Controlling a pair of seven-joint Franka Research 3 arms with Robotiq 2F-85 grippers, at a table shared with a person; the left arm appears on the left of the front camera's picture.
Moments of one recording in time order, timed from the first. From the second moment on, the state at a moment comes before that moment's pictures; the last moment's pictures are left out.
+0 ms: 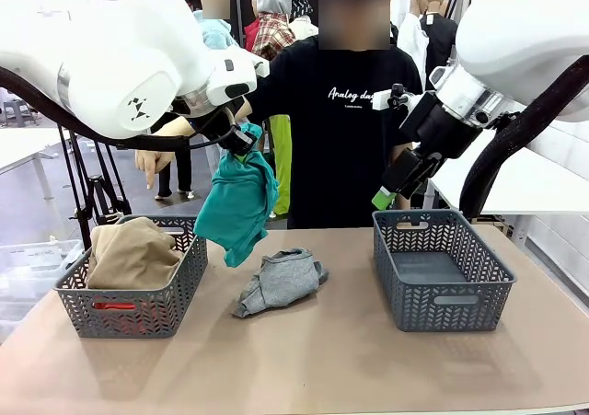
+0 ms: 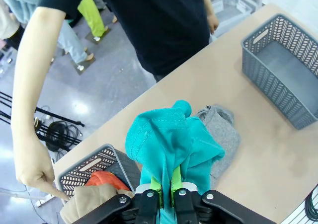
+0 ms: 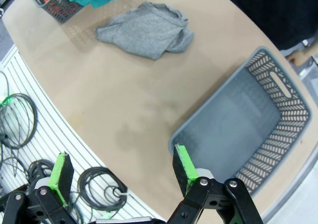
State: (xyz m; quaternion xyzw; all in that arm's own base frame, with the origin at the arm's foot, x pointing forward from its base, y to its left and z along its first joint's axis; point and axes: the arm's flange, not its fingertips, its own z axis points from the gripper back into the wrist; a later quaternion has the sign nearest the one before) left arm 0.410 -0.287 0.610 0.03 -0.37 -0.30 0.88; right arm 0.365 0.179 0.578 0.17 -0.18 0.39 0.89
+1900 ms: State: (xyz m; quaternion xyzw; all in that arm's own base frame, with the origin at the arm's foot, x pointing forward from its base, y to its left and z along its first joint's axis) left arm 0.400 -0.122 0.576 0.11 -0.32 -0.14 0.93; right arm 0.365 0.179 0.578 0.17 -0.18 0.39 0.89
